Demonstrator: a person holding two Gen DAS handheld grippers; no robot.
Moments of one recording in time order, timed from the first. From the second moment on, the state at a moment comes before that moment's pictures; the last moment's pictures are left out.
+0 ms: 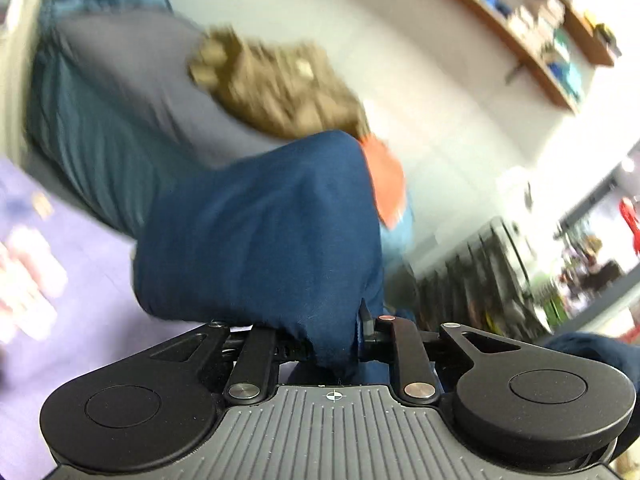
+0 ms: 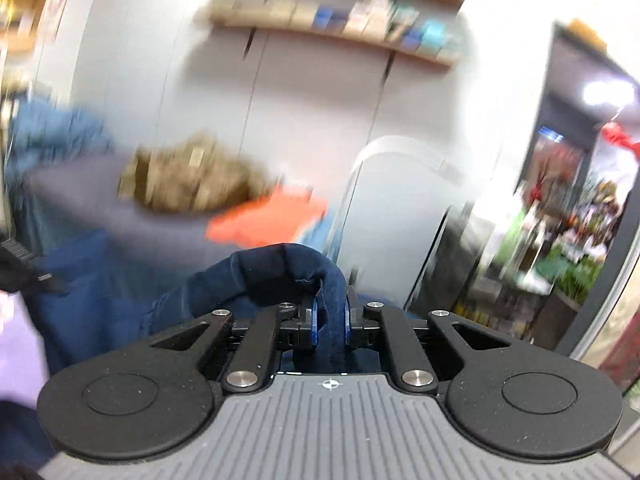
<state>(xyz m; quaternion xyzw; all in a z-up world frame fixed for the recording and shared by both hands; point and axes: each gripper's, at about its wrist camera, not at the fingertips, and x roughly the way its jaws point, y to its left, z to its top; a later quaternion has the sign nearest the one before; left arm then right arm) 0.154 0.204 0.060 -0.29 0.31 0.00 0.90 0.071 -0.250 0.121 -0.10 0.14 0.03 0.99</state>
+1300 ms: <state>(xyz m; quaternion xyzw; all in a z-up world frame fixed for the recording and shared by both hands) -0.091 0.316 -0.077 -0.10 0.53 0.09 0.84 -0.015 -0.244 -0.108 -0.05 0.54 0.23 0.81</state>
